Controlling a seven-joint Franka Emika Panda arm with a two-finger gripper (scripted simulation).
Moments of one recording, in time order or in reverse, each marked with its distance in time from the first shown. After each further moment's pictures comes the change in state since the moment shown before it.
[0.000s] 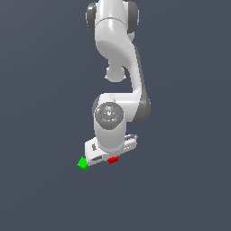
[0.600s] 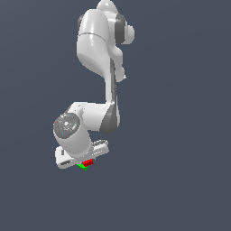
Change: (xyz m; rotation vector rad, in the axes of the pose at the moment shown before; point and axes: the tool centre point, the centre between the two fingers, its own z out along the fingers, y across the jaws) arm -0.038 0.106 0.037 -0.001 -0.002 0.004
